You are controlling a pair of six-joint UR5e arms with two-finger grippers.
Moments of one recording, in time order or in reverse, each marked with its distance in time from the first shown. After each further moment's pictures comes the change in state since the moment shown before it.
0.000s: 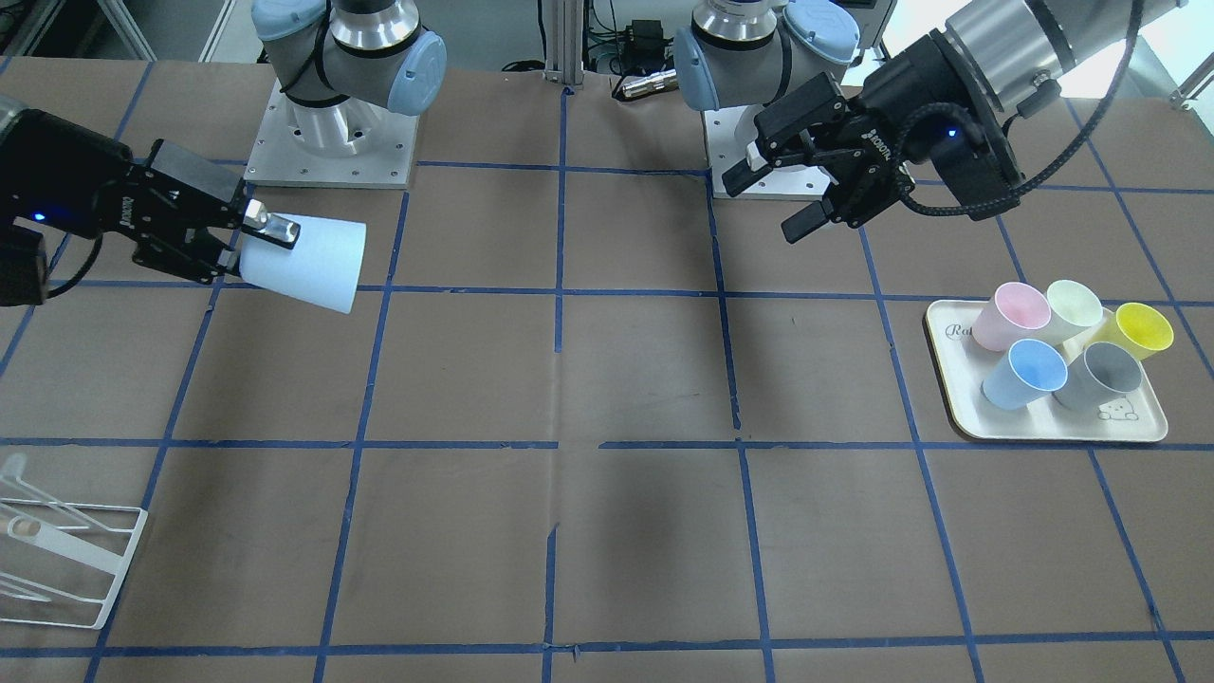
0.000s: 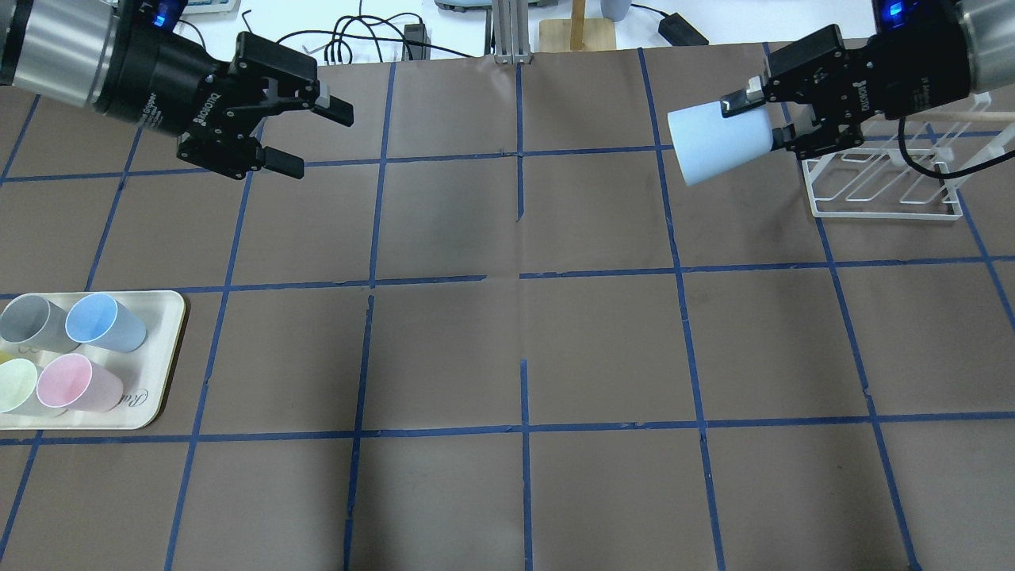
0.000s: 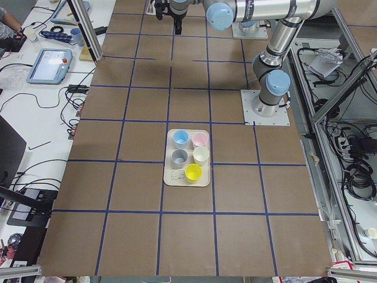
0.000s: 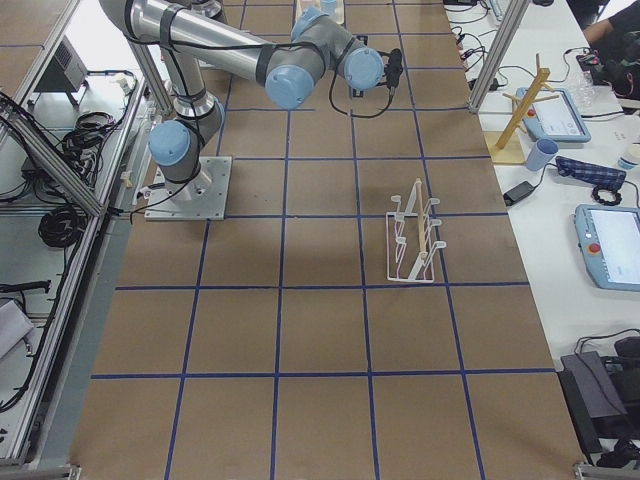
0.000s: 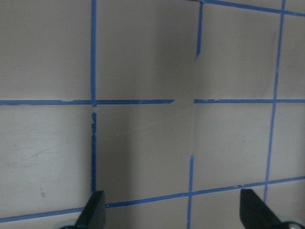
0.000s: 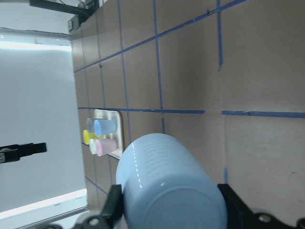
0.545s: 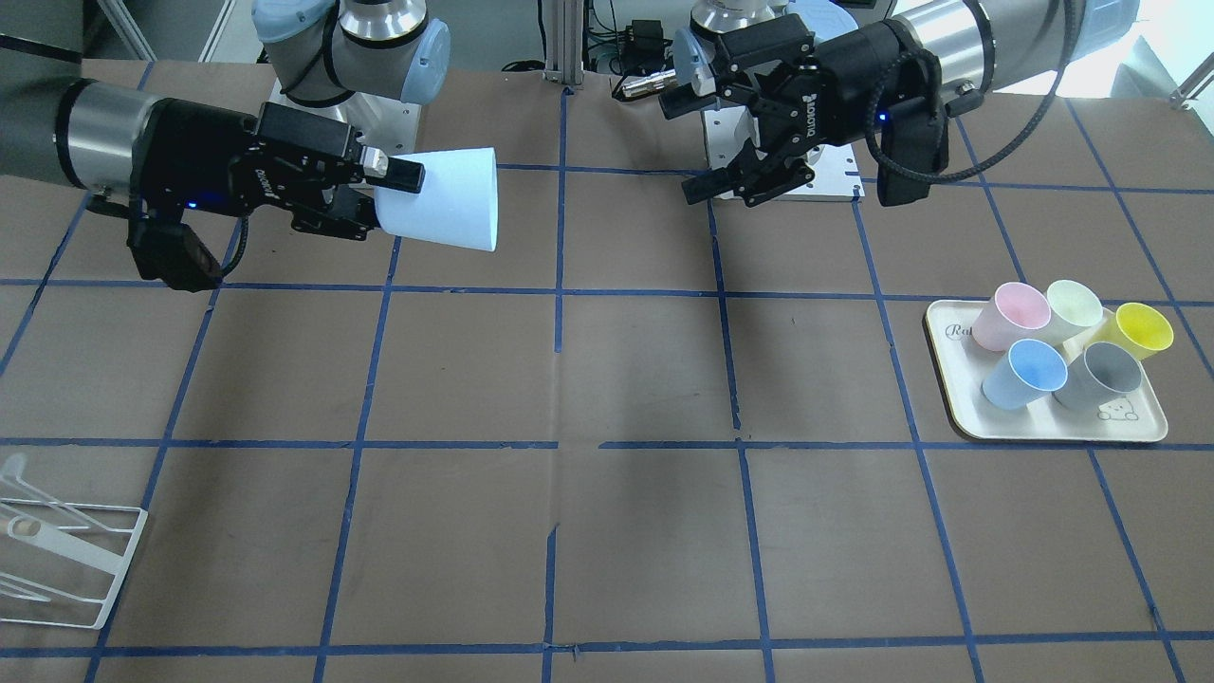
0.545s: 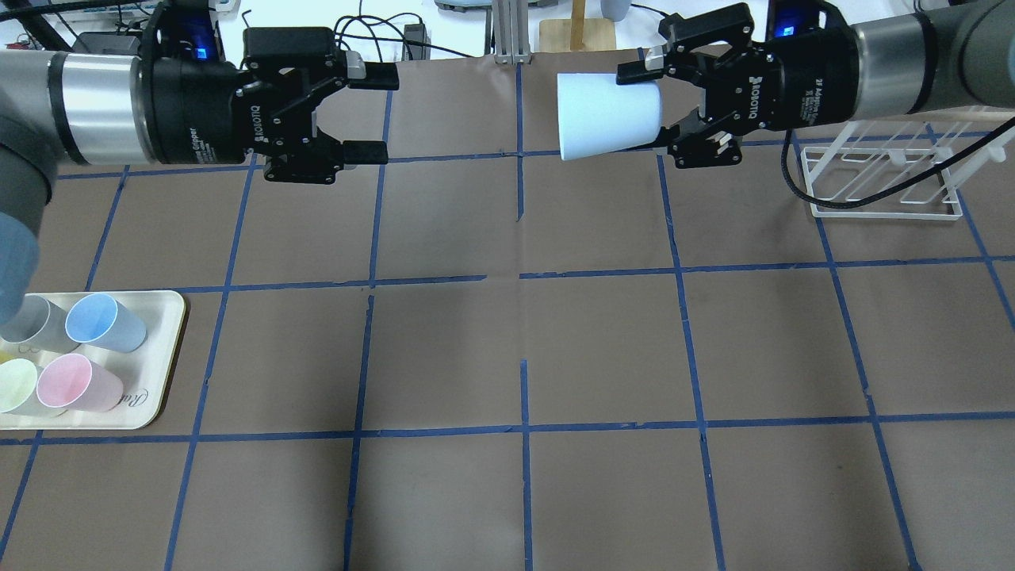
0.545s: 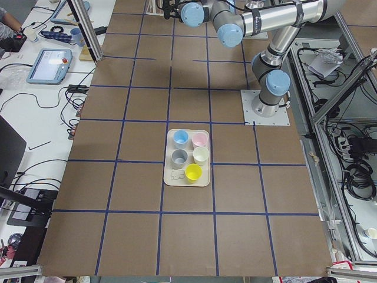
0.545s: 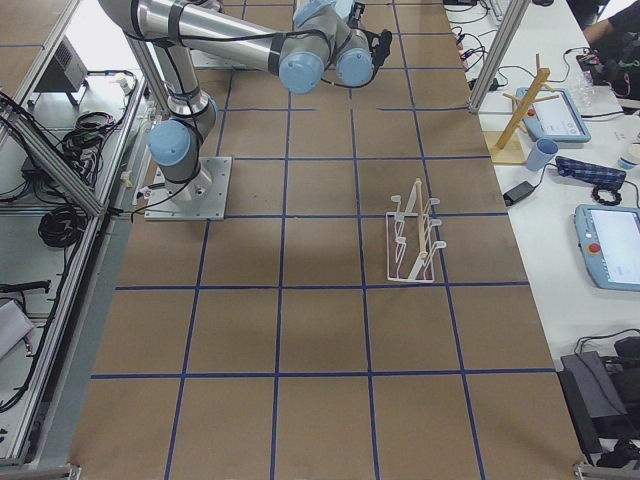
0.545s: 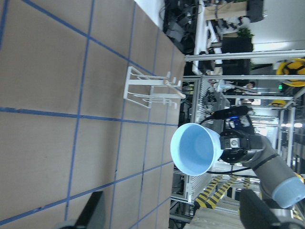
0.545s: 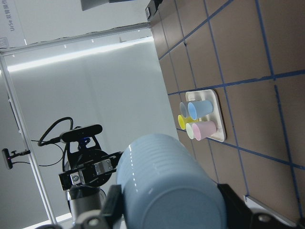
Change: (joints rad) left arm -0.043 0.068 -0.197 0.180 -0.401 -0.005; right arm 0.147 -0.005 0.035 0.221 0.331 -0.006
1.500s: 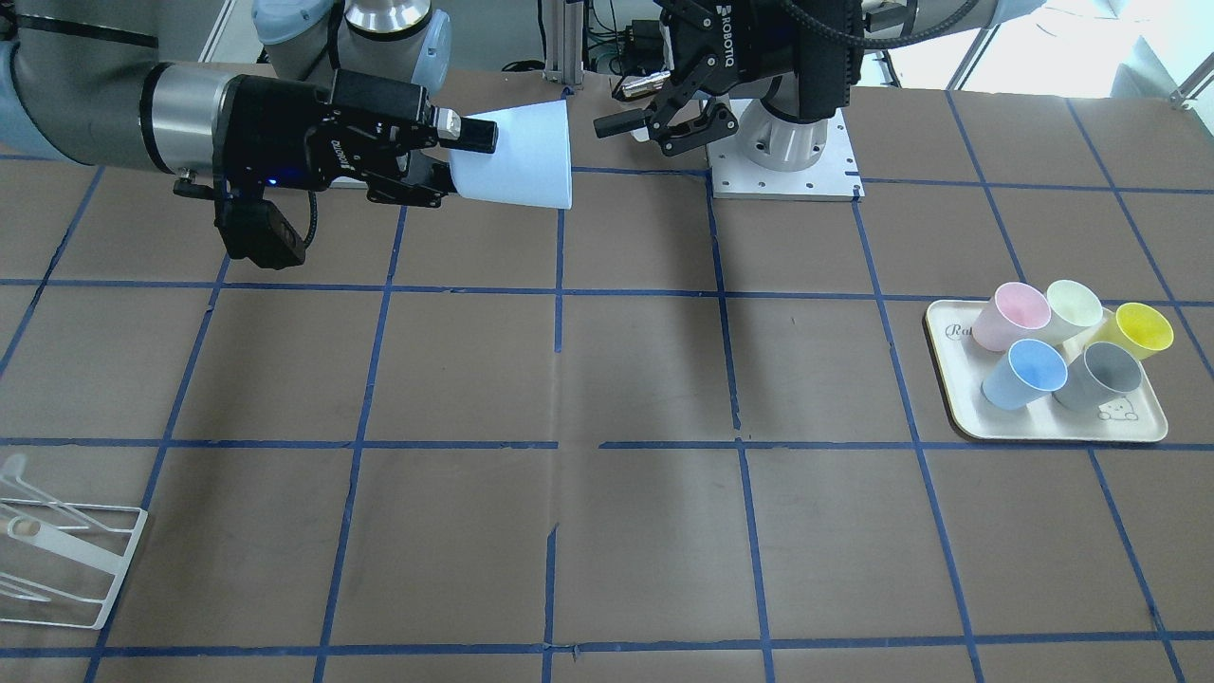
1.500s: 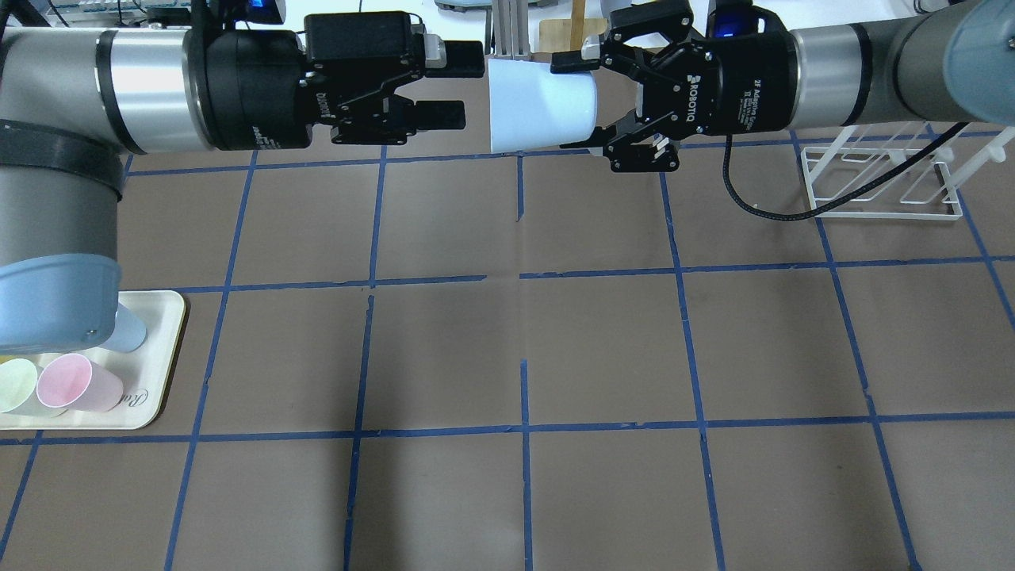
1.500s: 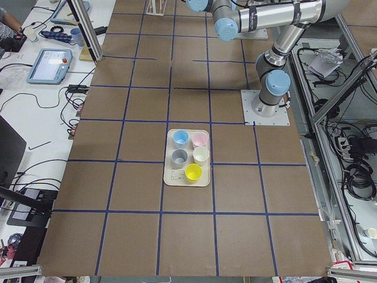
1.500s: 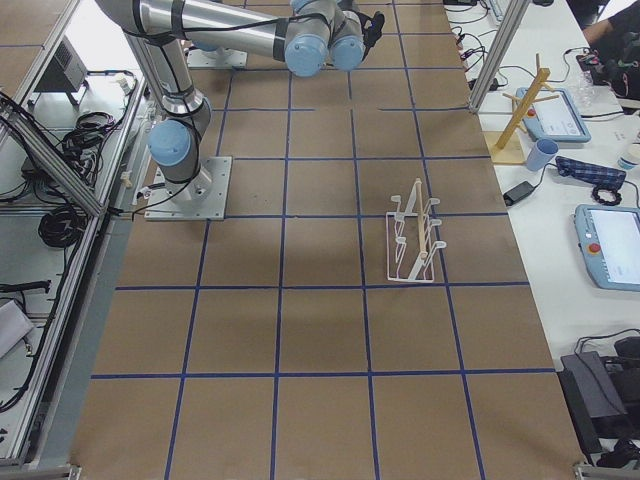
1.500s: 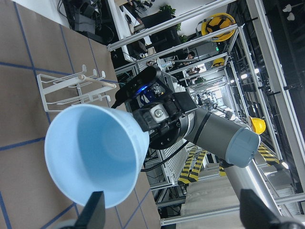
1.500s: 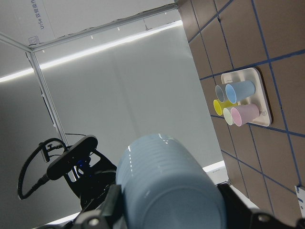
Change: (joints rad) left arm -0.115 -0.009 -0.014 0.338 -0.090 -0.020; right arm 0.081 -0.016 -0.003 0.075 0.093 0.010
